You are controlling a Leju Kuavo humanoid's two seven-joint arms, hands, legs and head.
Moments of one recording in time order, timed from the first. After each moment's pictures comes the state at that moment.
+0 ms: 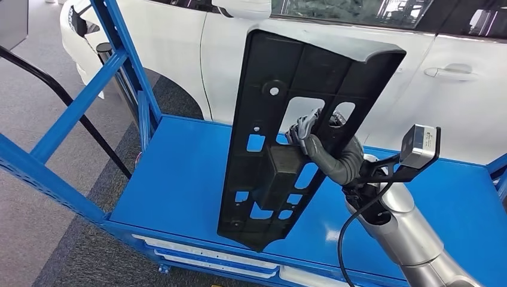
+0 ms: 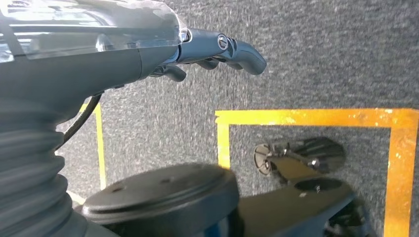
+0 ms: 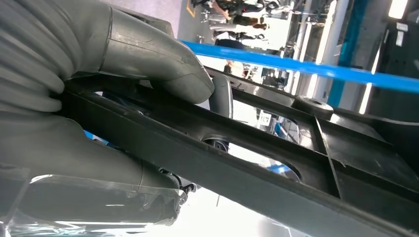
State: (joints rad) left arm -0.11 -0.21 1.04 -0.19 -1.32 0.24 -0.07; right arm -0.47 -0.37 0.44 -1.84 -0.59 0.33 -0.31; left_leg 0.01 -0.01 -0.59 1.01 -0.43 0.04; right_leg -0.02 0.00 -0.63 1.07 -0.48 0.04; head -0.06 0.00
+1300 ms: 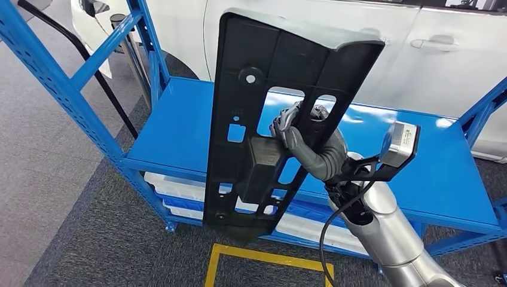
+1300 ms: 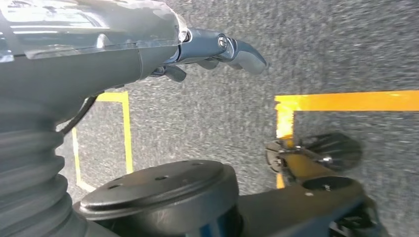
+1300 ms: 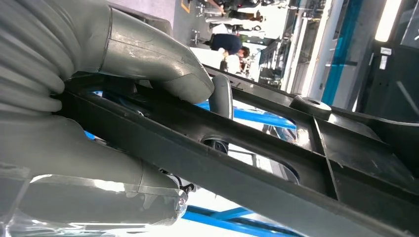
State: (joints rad) left arm -0.12 -0.22 1.04 -0.19 -1.32 0.23 -0.04; right arm -0.49 -0.25 0.45 -1.83 -0.49 0.25 -0.27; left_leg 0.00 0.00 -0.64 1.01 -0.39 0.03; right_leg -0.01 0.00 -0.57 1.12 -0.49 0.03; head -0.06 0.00
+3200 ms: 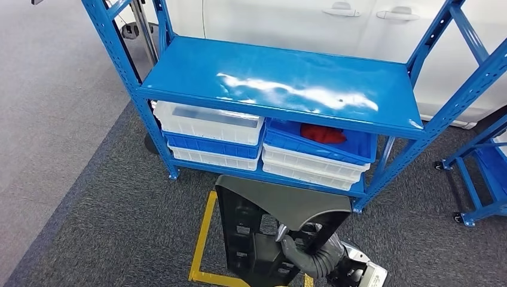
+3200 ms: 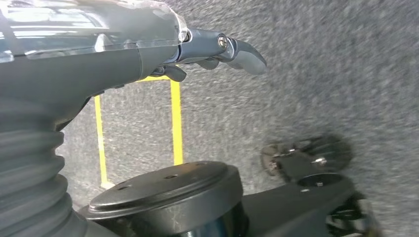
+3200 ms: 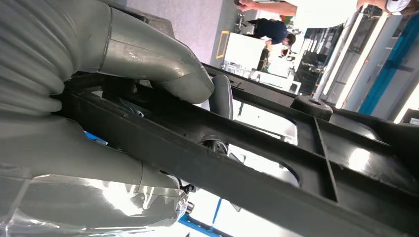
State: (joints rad) left arm -0.11 -0.21 1.03 -0.19 -1.34 0.23 -0.04; right arm 0.08 -0.16 0.33 -1.89 0.10 0.29 -0.62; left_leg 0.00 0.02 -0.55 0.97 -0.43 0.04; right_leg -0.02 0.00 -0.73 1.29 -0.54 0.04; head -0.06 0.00
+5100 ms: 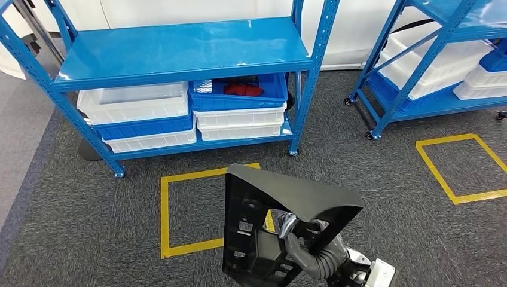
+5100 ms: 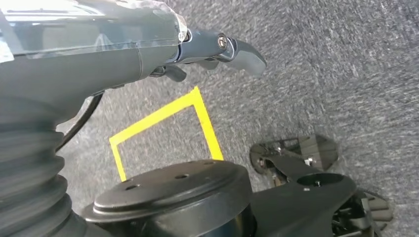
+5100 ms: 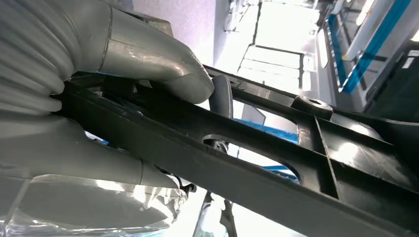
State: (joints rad) left arm -0.10 -0.21 1.02 -0.19 -1.36 0.23 -0.04; right arm 0.14 -0.09 0.27 -1.94 0.07 0.34 -0.58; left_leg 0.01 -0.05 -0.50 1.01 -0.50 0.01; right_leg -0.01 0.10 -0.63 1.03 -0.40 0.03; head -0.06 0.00
